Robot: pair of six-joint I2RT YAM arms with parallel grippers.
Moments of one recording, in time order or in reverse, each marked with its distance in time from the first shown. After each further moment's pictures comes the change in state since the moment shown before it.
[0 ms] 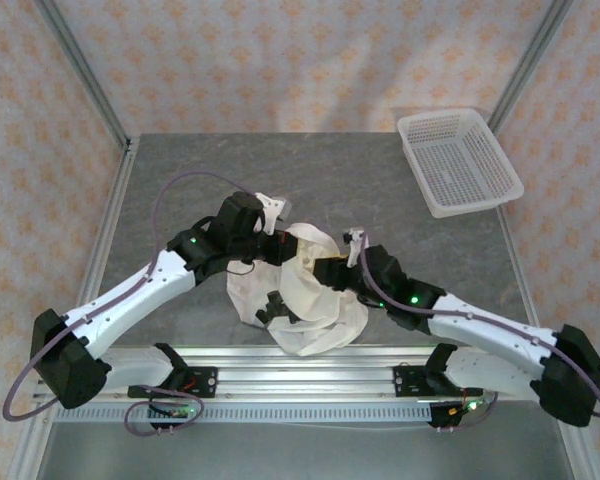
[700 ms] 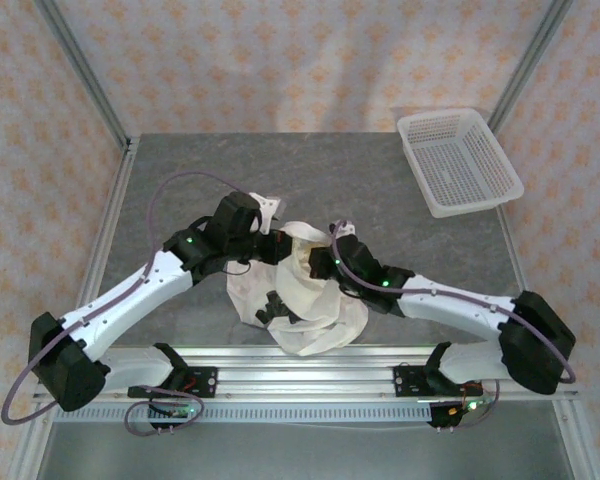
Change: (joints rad) left arm 0.030 -0.021 0.000 -0.053 -0.062 -0.003; right arm -0.005 0.209 0.121 0.008 0.087 0.068
